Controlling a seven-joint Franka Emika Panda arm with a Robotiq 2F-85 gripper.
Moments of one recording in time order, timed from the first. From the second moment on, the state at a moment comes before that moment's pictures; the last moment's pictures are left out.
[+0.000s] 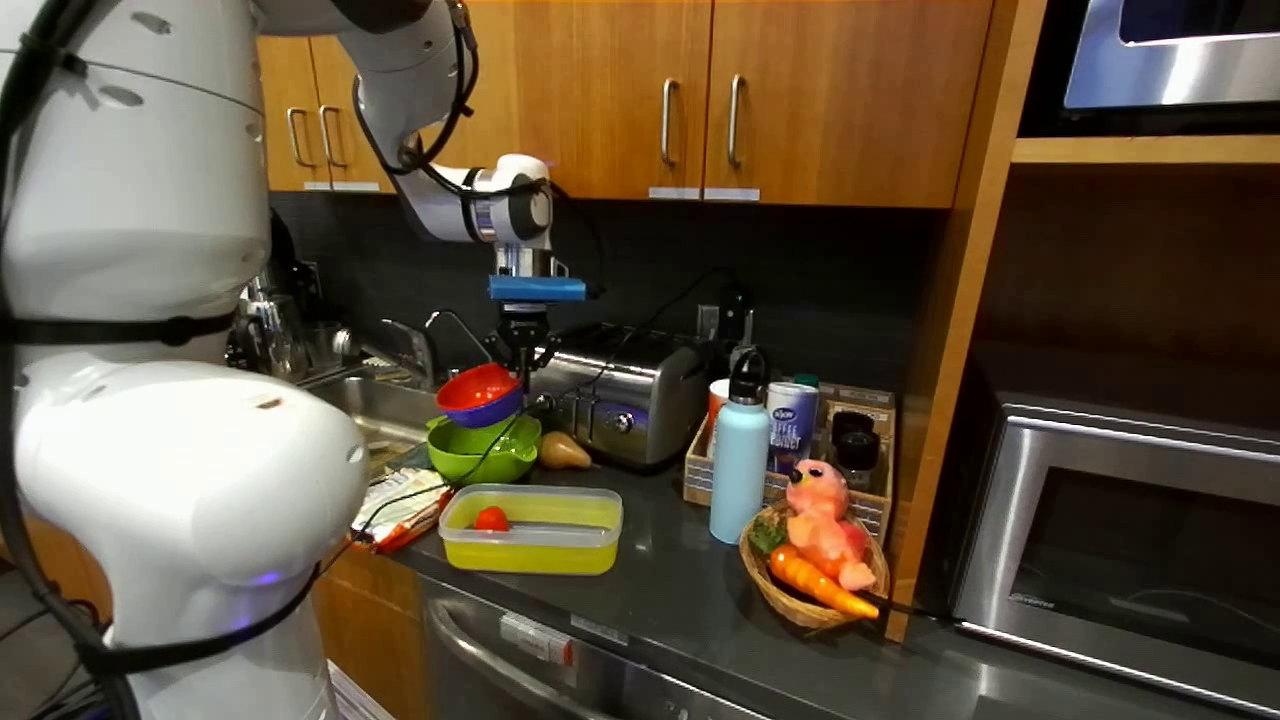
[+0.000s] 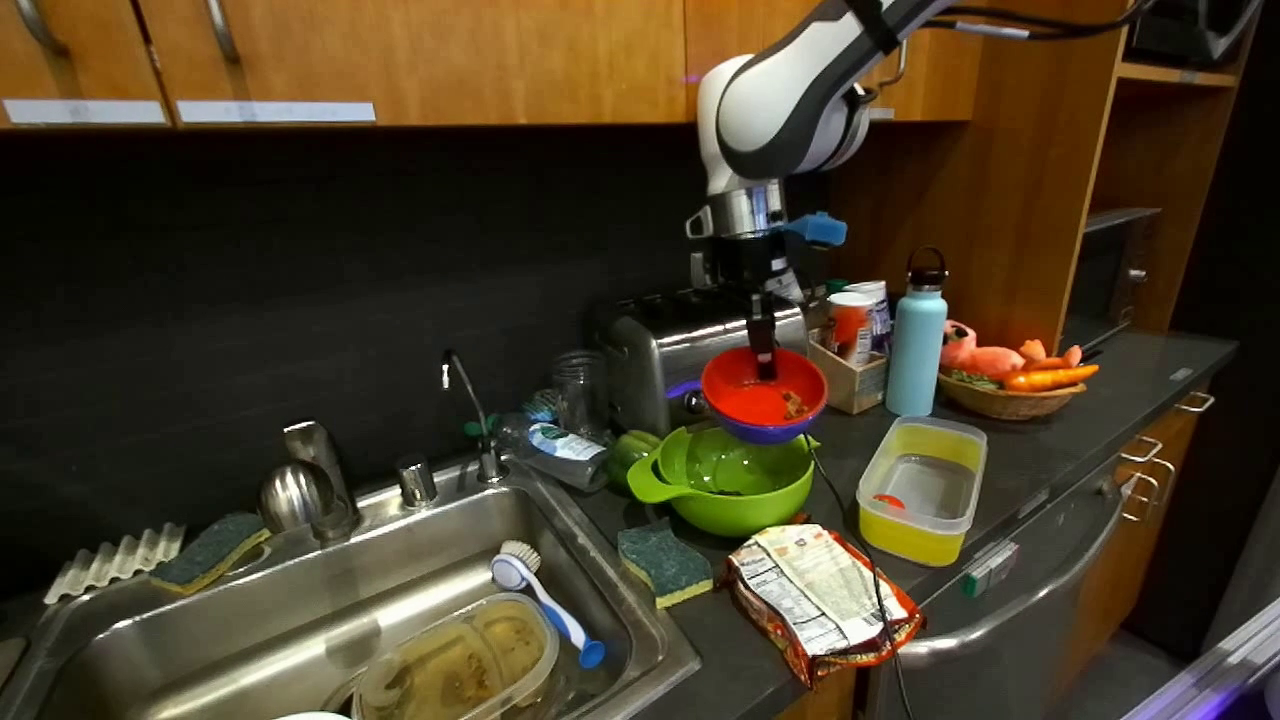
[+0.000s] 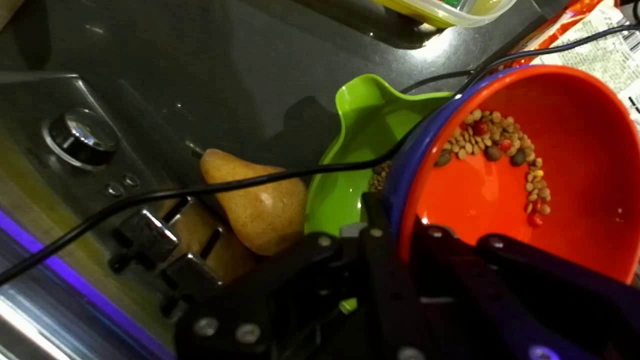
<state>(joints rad) 0.17 0.14 0.22 -2.08 -0.05 2.09 -0.50</state>
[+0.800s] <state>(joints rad) 0.18 0.17 0.24 -2.07 -0.07 2.09 -0.60</state>
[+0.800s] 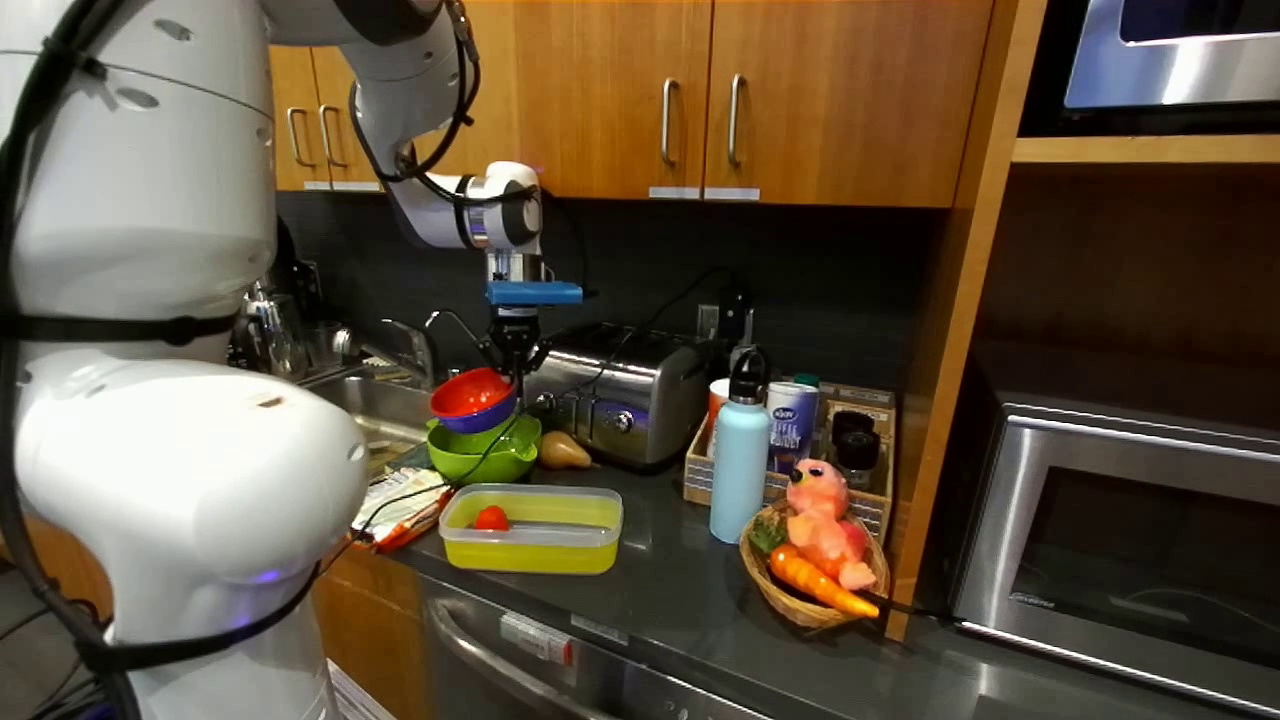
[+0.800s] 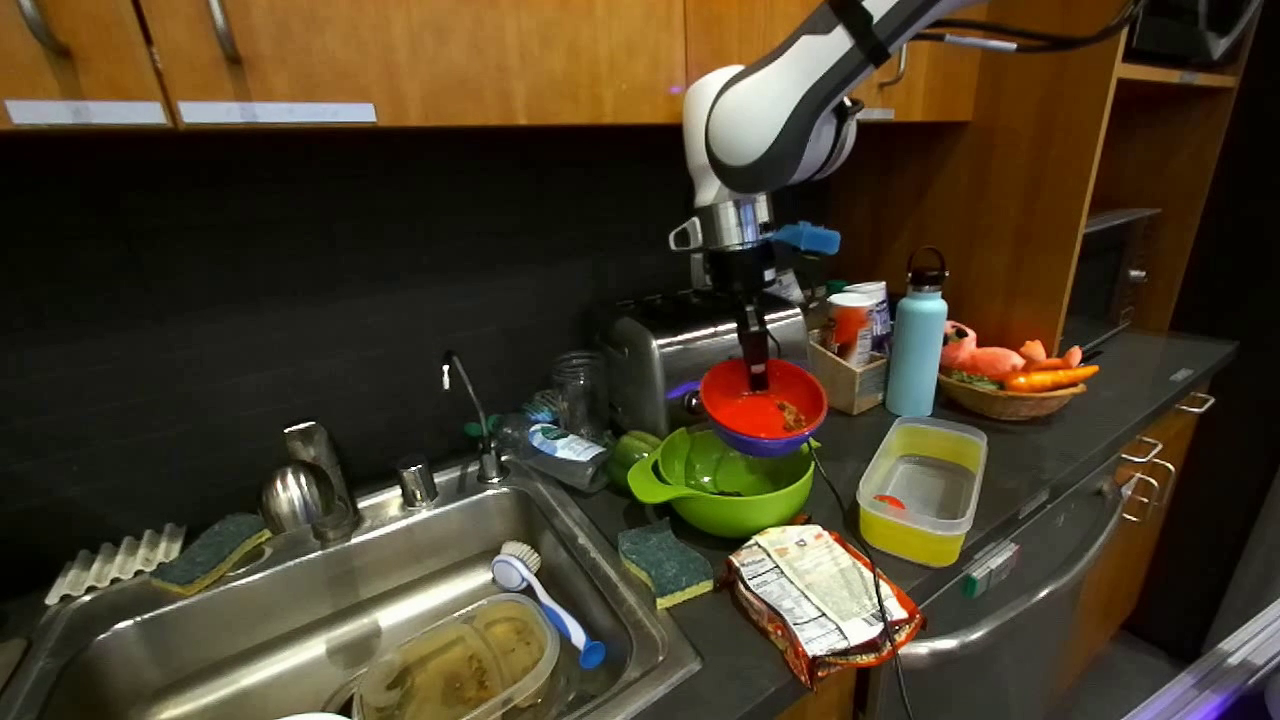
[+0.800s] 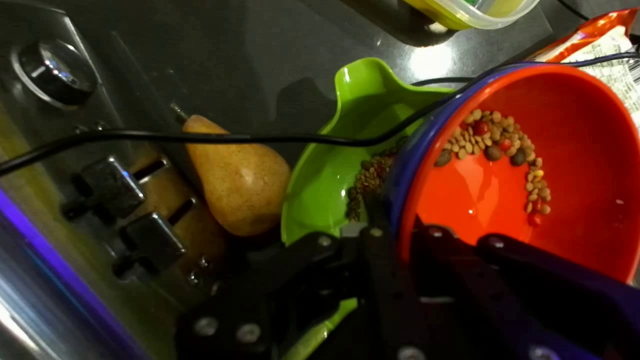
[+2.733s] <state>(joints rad) 0.18 -0.02 0.20 -2.21 -0.11 2.15 -0.39</state>
